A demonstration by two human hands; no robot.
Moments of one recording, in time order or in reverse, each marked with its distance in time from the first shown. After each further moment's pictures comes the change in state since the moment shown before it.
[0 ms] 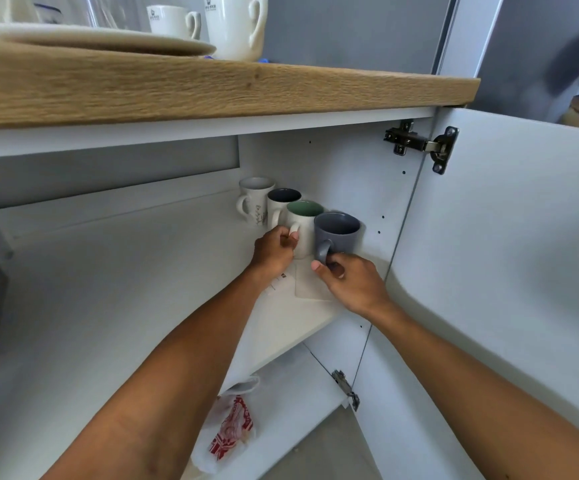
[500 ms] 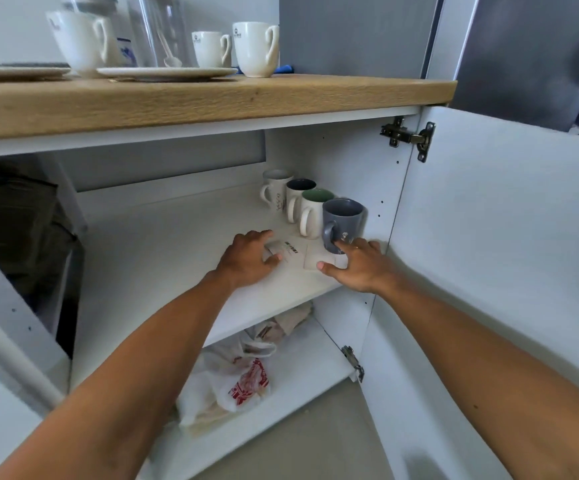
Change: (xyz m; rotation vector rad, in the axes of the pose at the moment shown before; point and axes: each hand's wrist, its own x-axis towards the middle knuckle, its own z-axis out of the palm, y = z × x) left_hand -0.095 -0.016 -0.077 0.630 -0.077 0.155; right_hand -0.034 -0.010 -0.043 -0.356 -0.358 -0.003
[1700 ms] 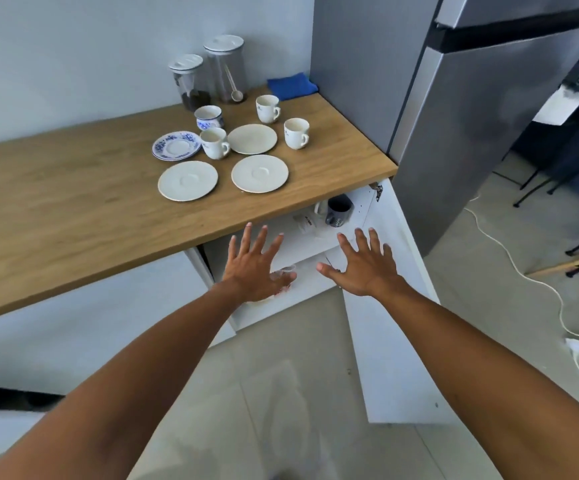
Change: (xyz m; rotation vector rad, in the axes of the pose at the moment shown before) left_hand -0.243 0.200 -0.376 0.283 -0.364 -0.110; right_hand -0.275 -0.130 -0.343 -0.177 -0.348 -0.038
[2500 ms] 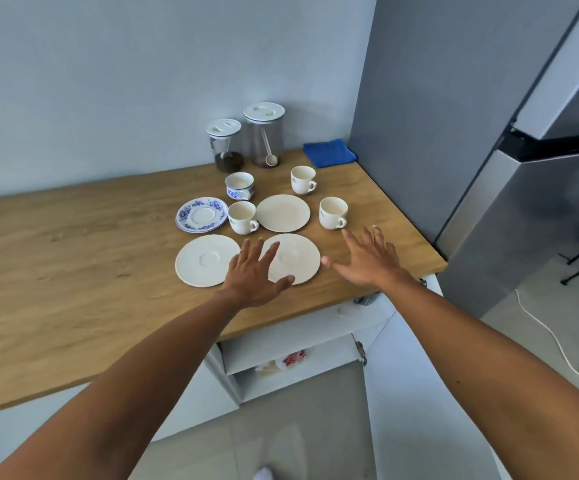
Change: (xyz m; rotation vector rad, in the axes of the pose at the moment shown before) left_hand 0.172 -0.103 -0.073 -0.225 0.082 -0.164; right_hand 0.220 -0.043 -0.132 0.040 0.086 -0.057
